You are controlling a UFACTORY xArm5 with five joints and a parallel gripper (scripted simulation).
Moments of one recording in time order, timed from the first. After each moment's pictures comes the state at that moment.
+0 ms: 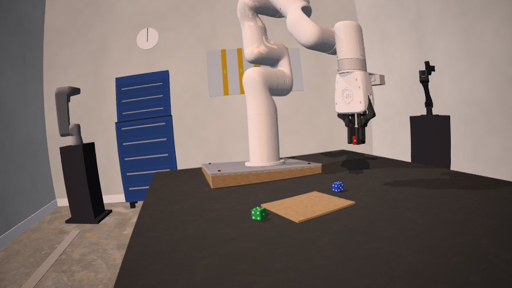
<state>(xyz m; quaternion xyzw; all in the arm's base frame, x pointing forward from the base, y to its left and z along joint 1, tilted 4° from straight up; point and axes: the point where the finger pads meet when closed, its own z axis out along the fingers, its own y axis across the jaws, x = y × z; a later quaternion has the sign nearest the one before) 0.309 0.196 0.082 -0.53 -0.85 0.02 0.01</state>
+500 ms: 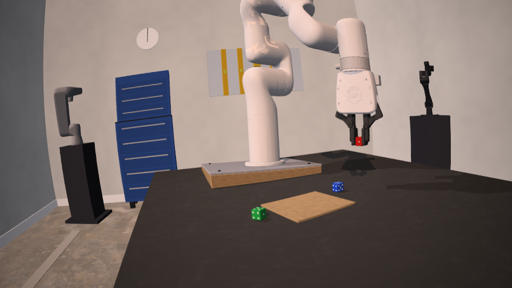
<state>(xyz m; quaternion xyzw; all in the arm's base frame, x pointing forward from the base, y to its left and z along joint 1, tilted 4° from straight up) 0.335 0.194 0.080 -0.35 -0.94 0.02 0.01</state>
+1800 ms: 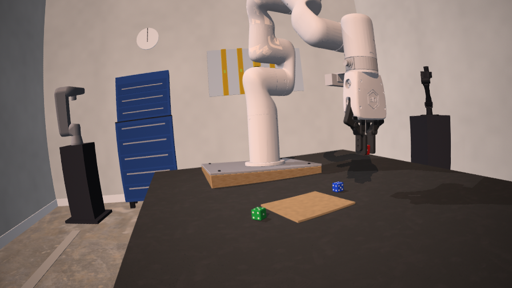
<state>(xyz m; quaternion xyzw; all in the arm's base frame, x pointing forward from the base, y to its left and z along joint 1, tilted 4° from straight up) 0.402 0.179 0.064 0.19 -0.98 0.01 0.03</state>
